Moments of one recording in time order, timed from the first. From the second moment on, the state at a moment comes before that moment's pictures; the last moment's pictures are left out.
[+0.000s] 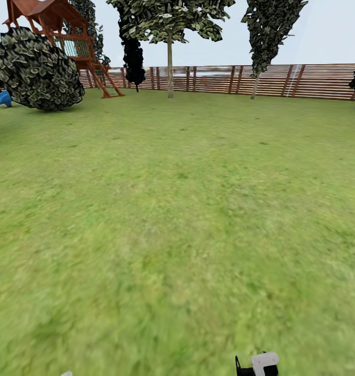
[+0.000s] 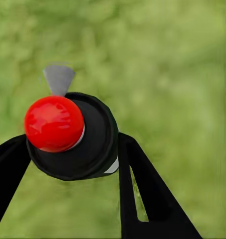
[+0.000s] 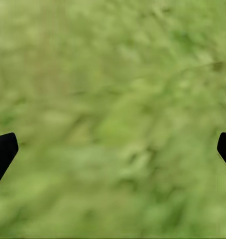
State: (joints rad) left arm -0.32 0.16 0.11 -0.07 0.23 -0.45 0.09; right arm -0.39 0.00 -0.41 -0.03 0.66 -0.63 -0.23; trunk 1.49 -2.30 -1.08
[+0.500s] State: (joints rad) left arm -0.32 0.16 0.11 -0.07 0.23 -0.45 0.09; right arm -0.39 0.00 -0.41 -0.03 0.66 -0.63 -0.23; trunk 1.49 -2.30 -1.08
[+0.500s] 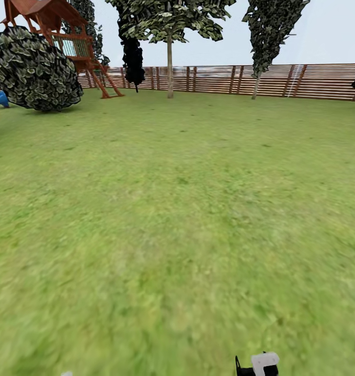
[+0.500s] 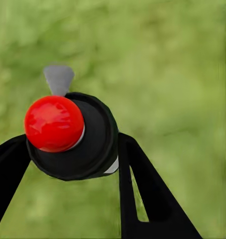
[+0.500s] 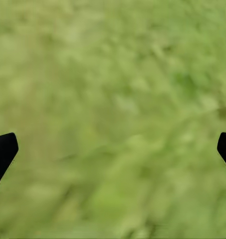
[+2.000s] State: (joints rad) left arm -0.32 0.16 0.11 -0.07 0.23 -0.45 0.09; right arm -0.39 0.00 -0.41 -0.03 0.66 -0.63 -0.23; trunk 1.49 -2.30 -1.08
